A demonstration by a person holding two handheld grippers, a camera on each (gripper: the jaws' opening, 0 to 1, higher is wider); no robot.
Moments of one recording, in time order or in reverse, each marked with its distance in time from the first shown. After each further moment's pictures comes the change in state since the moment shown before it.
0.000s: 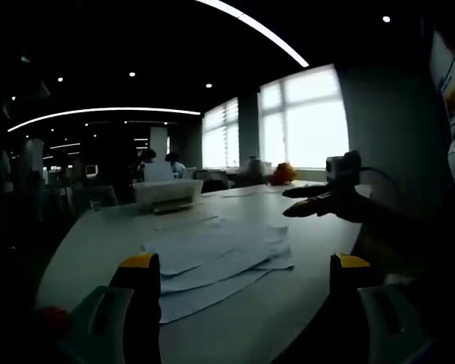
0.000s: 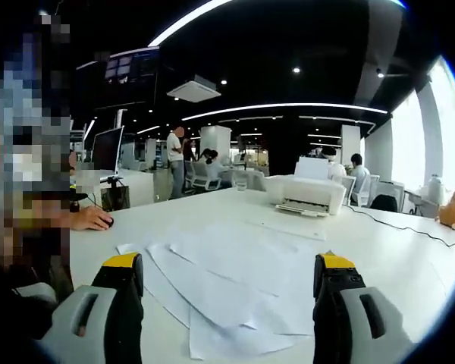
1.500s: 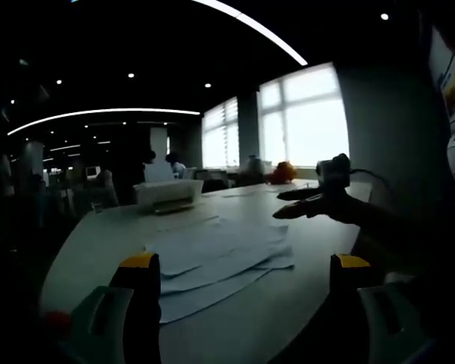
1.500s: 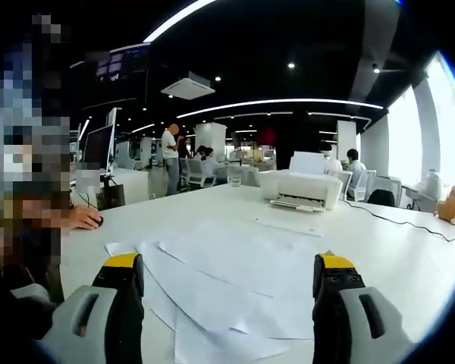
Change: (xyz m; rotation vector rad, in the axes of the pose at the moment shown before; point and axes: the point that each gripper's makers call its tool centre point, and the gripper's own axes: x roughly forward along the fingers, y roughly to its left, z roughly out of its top) left arm -0.004 -0.002 0.002 0.011 0.006 0.005; right arm 0.015 -0.018 -0.011 0.020 0.018 -0.025
